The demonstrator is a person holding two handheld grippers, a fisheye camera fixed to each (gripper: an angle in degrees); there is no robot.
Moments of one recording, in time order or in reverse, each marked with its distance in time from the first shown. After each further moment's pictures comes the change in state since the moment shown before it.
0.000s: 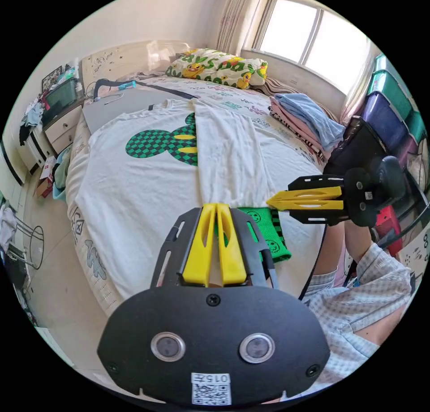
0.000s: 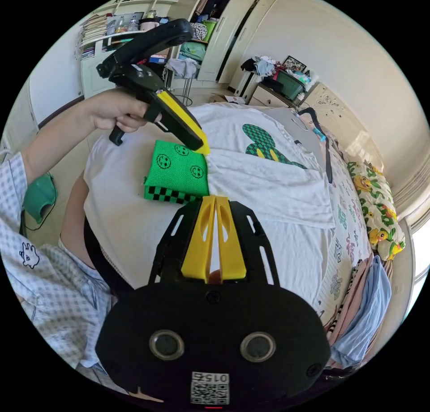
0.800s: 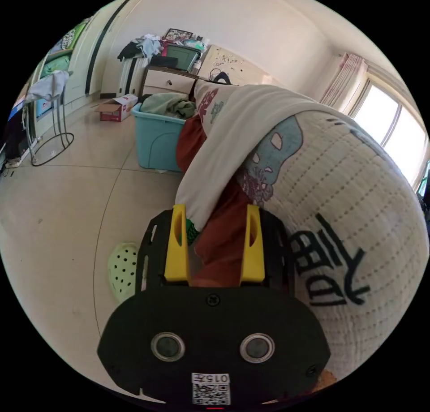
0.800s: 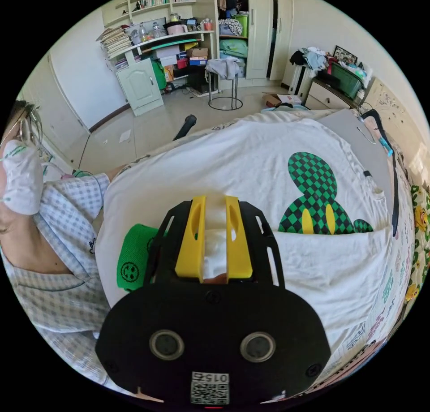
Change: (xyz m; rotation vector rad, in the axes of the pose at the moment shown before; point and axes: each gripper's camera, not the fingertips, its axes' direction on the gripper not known) left arm -0.316 0.190 0.130 0.304 -0.217 -0.511; right arm 0.090 -0.159 0.024 -0.023 -0.420 -0.085
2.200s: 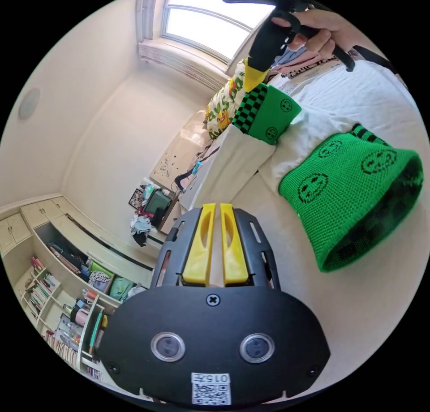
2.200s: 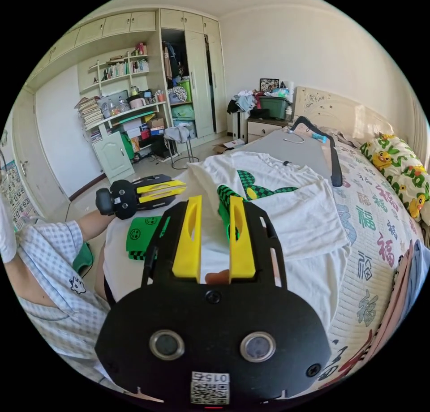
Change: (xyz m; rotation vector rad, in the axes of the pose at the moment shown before) left arm 0.613 0.058 -0.188 0.310 -0.630 1.083; right arm -0.031 0.064 -0.156 0.415 0.211 0.283
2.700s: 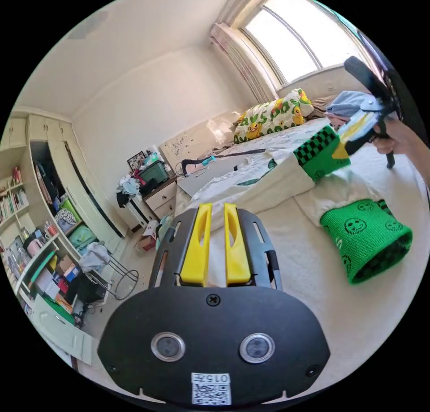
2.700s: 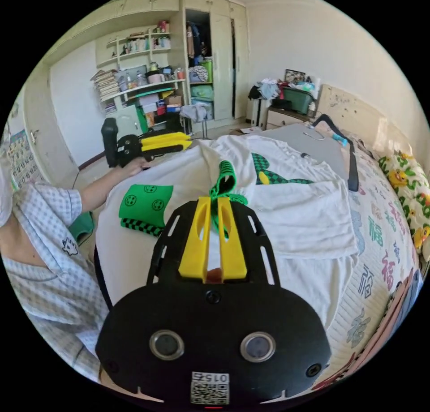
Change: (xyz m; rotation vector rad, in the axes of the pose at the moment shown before) left arm -0.113 0.118 0.047 0.010 0.139 -0.537; right arm -0.065 0.037 0.042 -0.078 -0.050 -0.217
